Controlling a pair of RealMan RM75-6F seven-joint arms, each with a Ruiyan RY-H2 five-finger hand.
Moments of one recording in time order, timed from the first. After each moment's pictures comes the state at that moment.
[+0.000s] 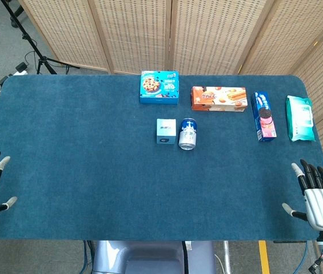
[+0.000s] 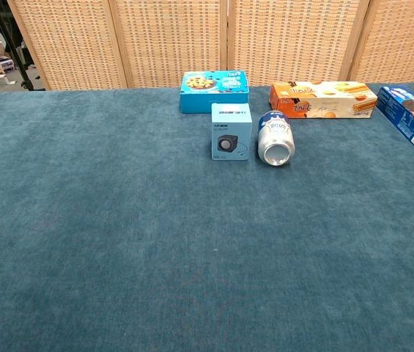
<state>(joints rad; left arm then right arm) -0.08 -1.12 -0.04 -1.63 1.49 1.50 0.11 0.08 -1.13 0.06 -1.62 -1.50 1.48 -0.12</state>
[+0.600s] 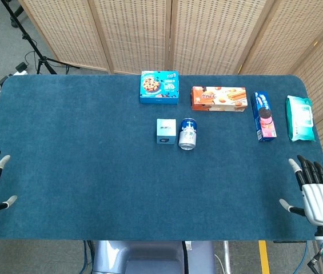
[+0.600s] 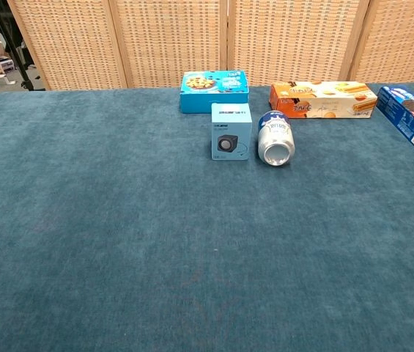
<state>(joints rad) -0.09 -1.12 -0.05 -1.63 1.46 1.48 0.12 0.12 -1.11 0.09 -1.63 -1.49 1.43 -0.08</state>
